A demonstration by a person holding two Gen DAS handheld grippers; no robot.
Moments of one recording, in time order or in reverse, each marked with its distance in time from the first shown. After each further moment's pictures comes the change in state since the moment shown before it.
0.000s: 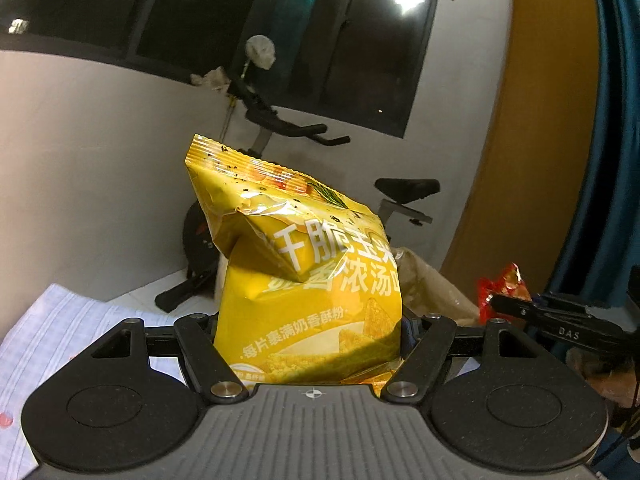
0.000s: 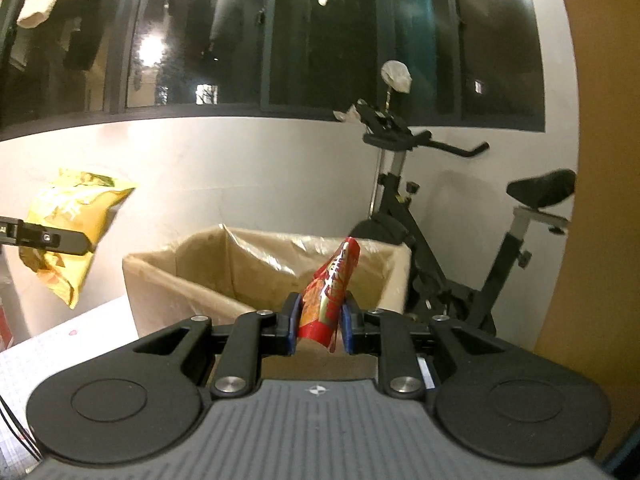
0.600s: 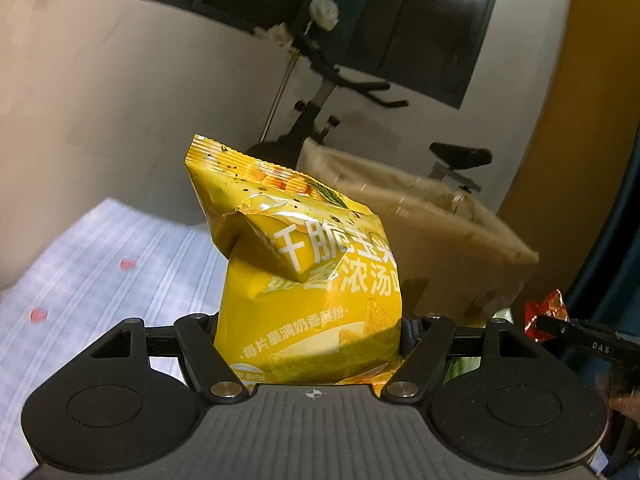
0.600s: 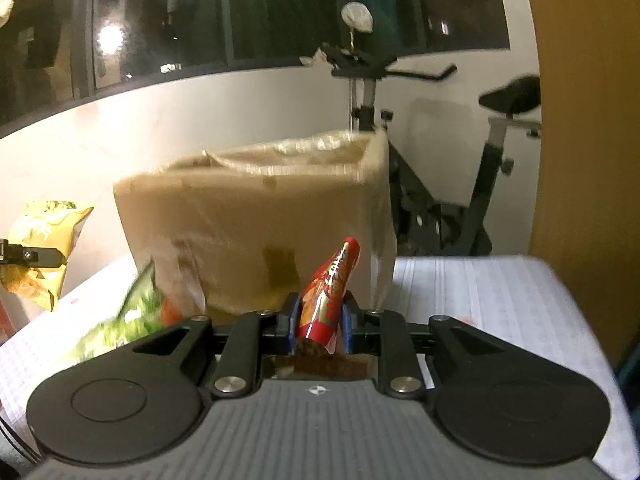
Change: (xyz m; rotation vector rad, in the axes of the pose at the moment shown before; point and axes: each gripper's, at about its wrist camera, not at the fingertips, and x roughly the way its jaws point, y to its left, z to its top) left arm -0.043 0.047 -0.062 -0.121 0.099 0.119; right arm -0.025 0.000 -0.073 0.146 0.133 -0.049
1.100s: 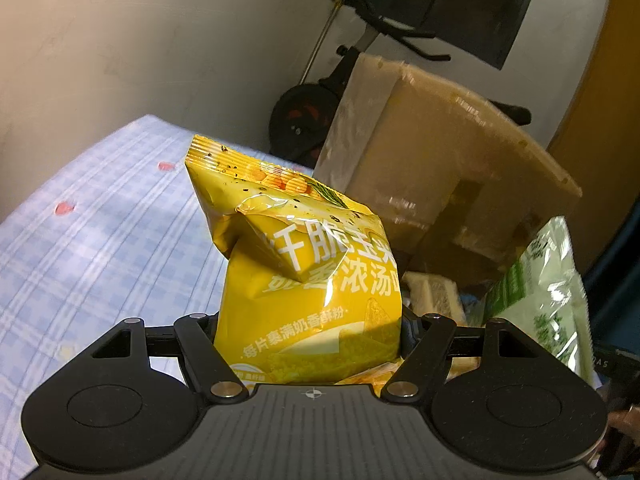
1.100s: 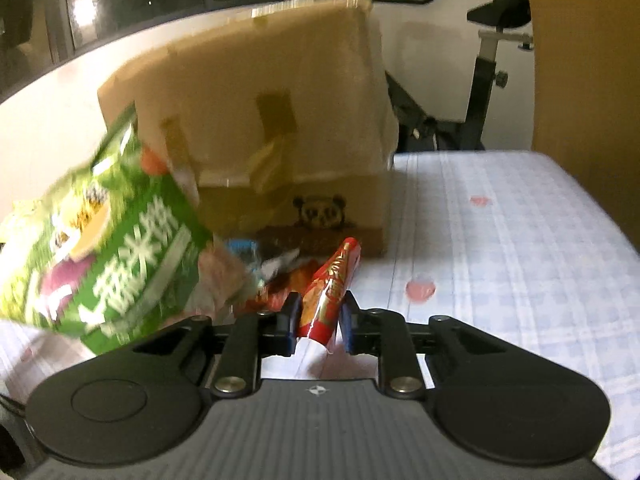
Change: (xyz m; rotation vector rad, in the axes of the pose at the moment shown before) left arm 0.003 0.026 -0.065 -0.083 0.145 0.080; right arm 0.014 0.004 -0.081 0.099 0.177 -0.011
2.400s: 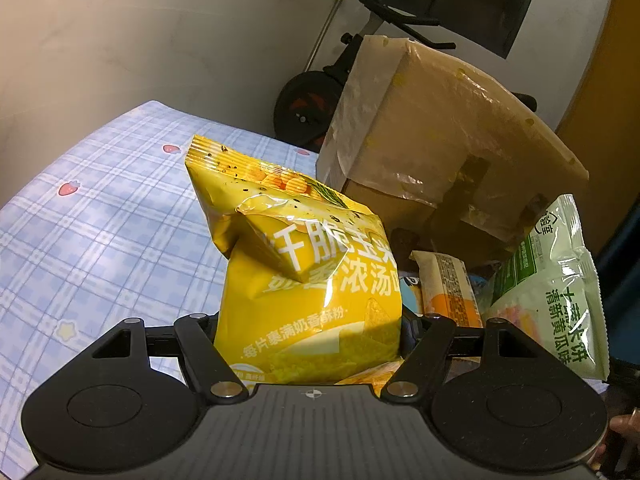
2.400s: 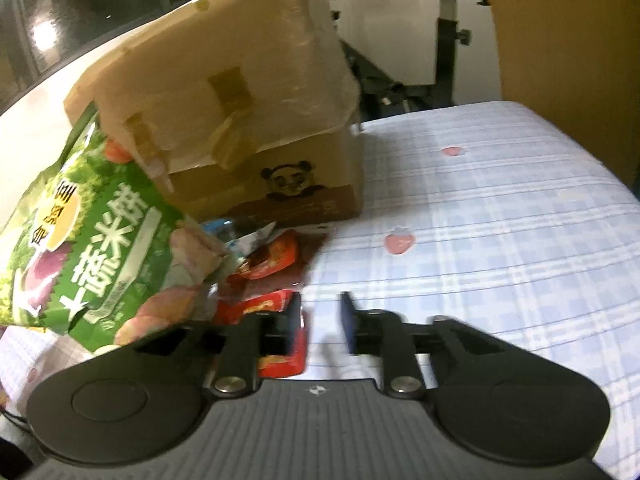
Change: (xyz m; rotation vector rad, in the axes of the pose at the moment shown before) left arm 0.003 0.003 -0.019 -0.005 0.039 0.018; right arm 0.012 -0.007 -0.024 0.133 0.086 -0.017
